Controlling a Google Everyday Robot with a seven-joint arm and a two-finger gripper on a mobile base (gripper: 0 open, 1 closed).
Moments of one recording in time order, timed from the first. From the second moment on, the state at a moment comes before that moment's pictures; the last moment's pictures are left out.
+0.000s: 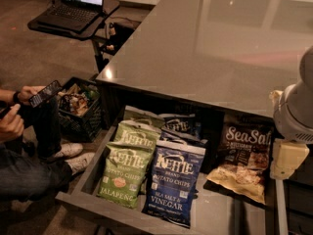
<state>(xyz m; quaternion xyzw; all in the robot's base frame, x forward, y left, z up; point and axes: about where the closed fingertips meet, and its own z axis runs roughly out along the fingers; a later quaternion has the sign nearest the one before) 0.417 -0.273 0.847 -0.60 0.78 -0.15 0.10</state>
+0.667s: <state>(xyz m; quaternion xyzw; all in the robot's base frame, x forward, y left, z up) 0.380 -0.253 0.745 -0.60 0.80 -0.06 0.06</state>
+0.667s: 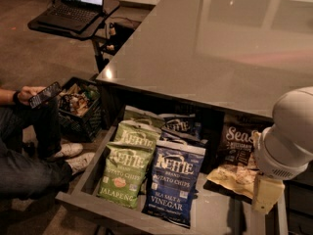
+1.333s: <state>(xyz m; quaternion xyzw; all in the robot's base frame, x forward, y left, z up) 0.383 -0.248 0.735 -0.60 0.80 -0.05 0.07</state>
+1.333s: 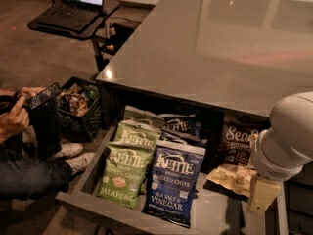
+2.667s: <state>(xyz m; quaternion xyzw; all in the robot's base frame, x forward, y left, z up) 0.473 -0.252 0.677 -0.56 0.80 -0.11 0.15</state>
